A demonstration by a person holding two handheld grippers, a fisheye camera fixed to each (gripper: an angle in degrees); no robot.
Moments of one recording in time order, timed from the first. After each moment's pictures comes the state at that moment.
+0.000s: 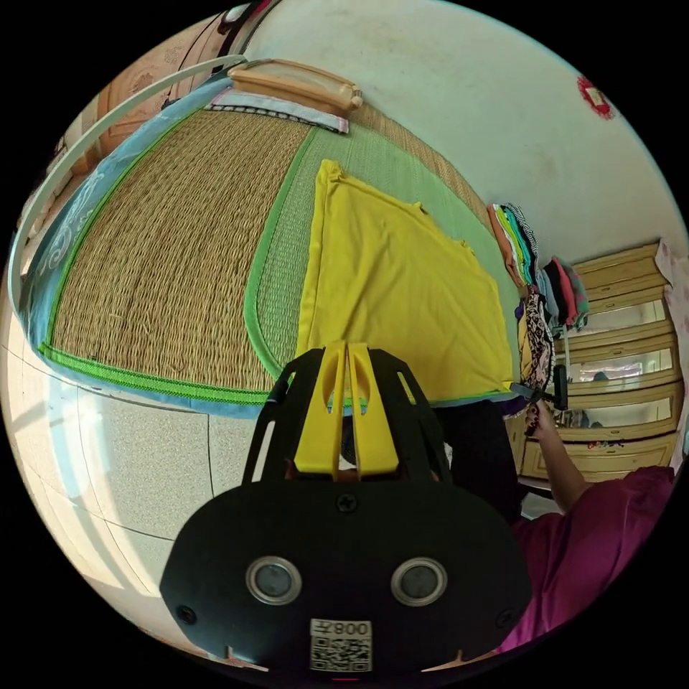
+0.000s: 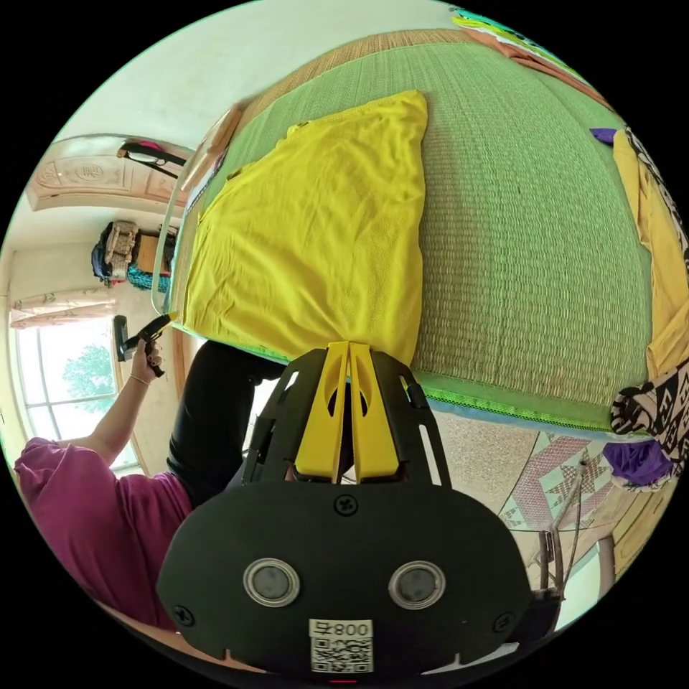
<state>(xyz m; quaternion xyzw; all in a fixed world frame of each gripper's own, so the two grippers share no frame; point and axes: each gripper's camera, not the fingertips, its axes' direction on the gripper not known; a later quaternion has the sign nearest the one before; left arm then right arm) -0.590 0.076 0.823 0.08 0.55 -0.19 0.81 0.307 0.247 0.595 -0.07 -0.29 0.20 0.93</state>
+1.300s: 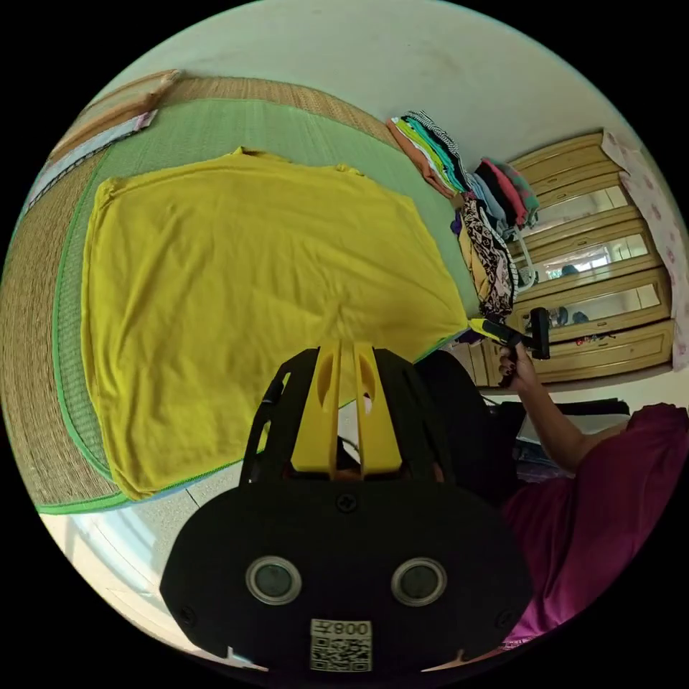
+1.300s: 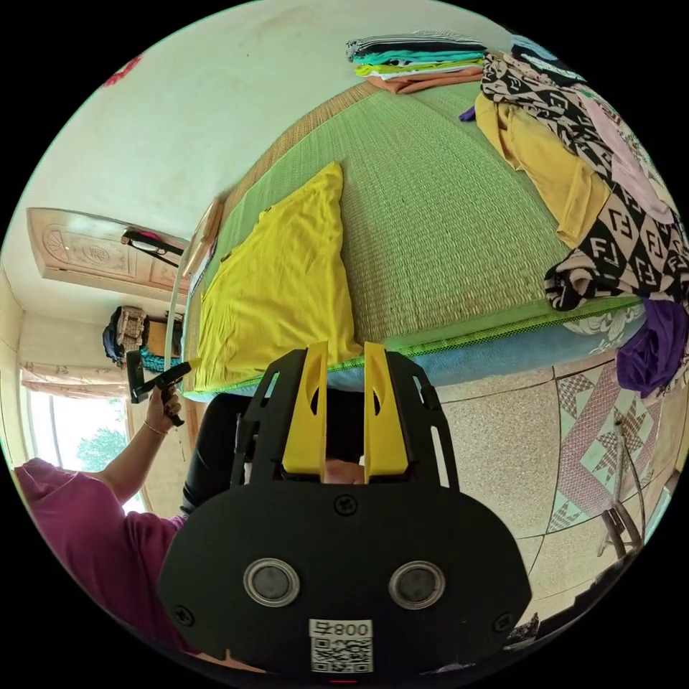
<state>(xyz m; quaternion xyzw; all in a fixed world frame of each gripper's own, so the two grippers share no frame) -0.284 -0.112 0.668 0.11 0.61 0.06 0.78 0.340 0.330 0.559 0.06 -0.29 0.32 0.90</state>
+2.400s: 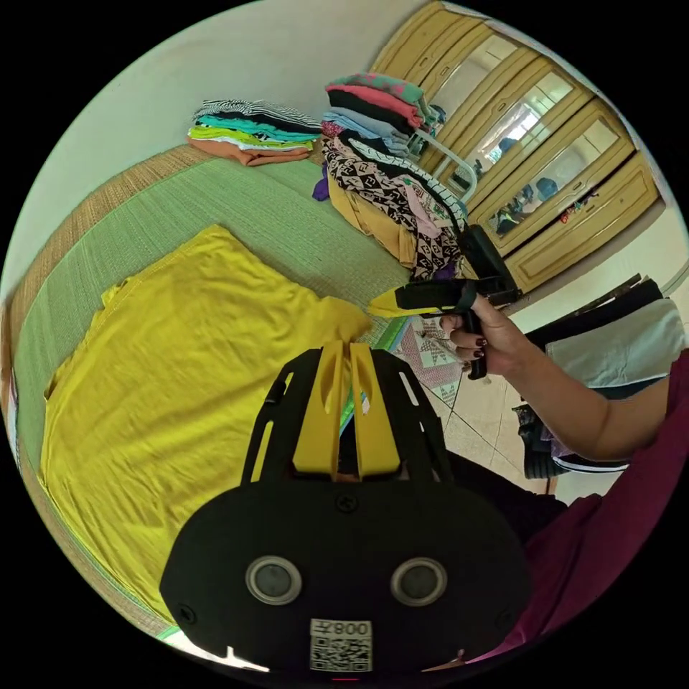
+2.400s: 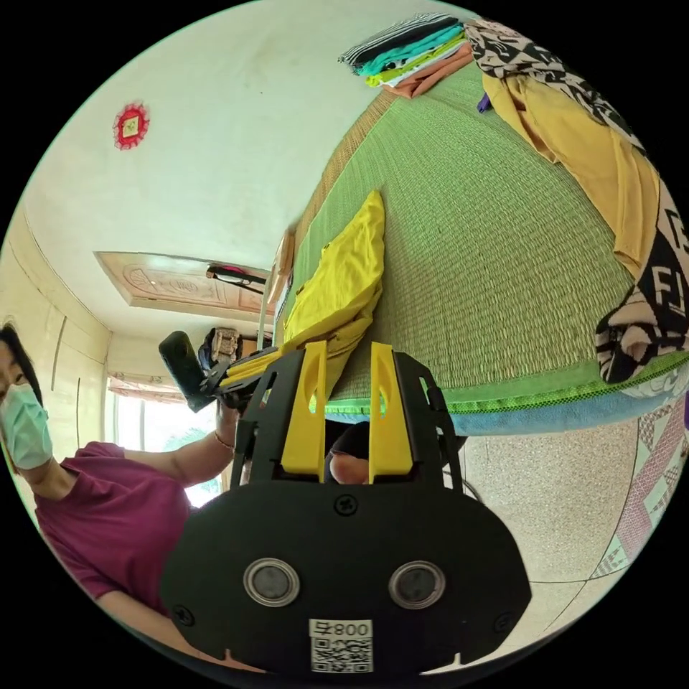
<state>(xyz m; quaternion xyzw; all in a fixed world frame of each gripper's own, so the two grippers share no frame) -0.004 -0.213 0.492 0.22 0.55 0.22 0.78 0.507 0.327 0.527 0.14 -0.46 0.33 0.81</state>
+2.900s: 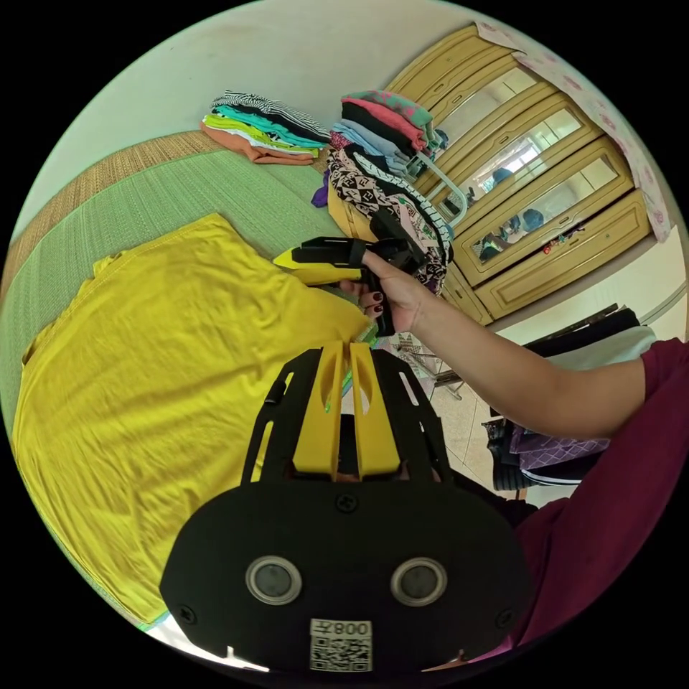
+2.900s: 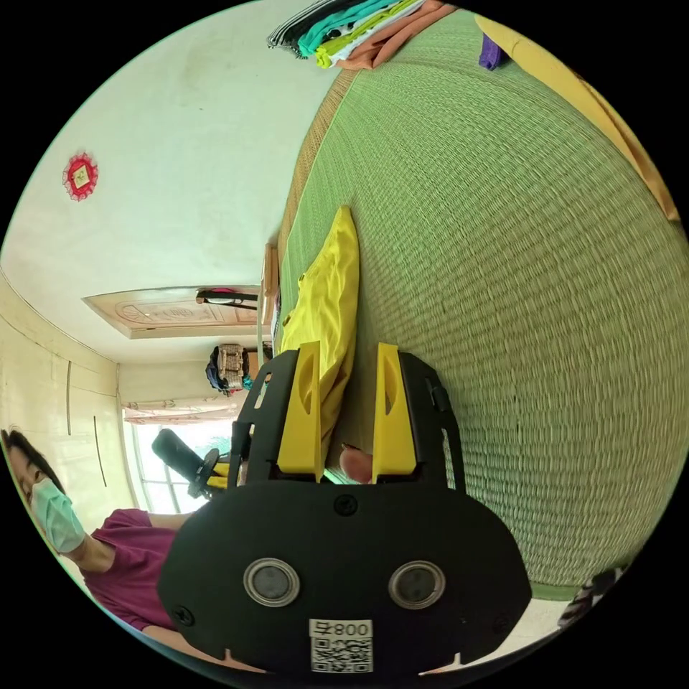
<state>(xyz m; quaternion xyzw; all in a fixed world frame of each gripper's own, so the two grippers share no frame) 0.027 -0.214 0.499 0.20 0.59 0.22 0.75 0.586 0.210 0.577 0.10 -0.49 0.36 0.79</state>
